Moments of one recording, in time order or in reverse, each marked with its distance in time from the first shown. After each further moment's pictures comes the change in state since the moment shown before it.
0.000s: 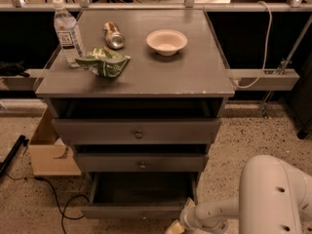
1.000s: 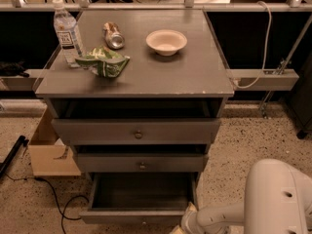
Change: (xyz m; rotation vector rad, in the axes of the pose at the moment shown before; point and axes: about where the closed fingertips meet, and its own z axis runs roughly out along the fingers) arm 0.013 0.018 -0.004 -0.012 -0.004 -0.008
